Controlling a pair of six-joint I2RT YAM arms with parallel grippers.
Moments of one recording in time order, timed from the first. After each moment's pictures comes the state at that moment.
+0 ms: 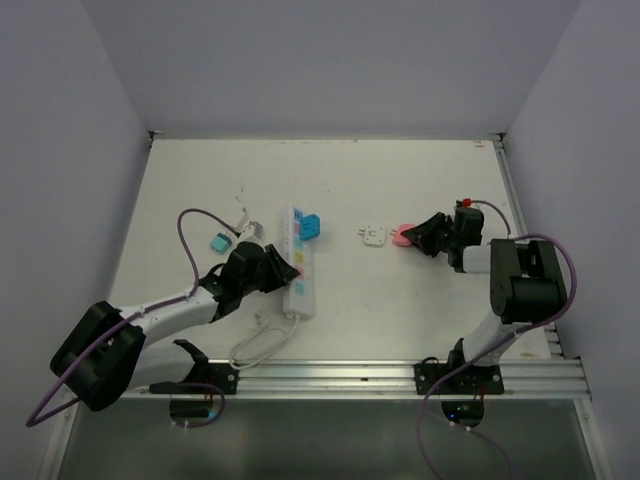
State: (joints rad) left arm -0.62 1.21 0.42 0.15 -0.01 -0.94; right arm -0.06 1.69 0.60 0.41 -0.44 0.88
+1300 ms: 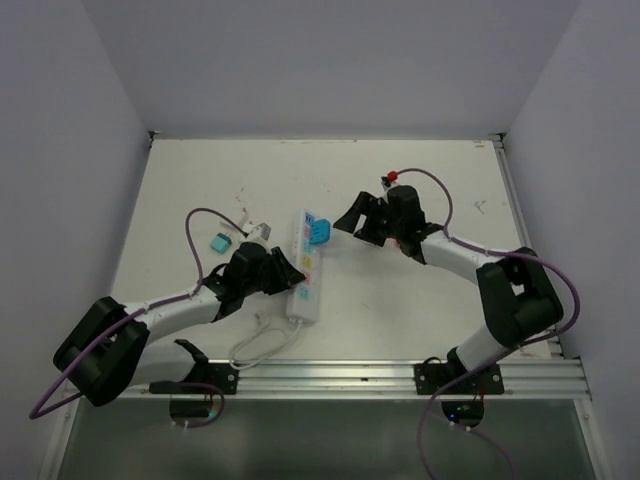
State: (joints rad) left arm -0.64 1.24 0.42 0.18 0.07 -0.91; right arm 0.41 1.55 0.83 0.13 -0.29 0.80
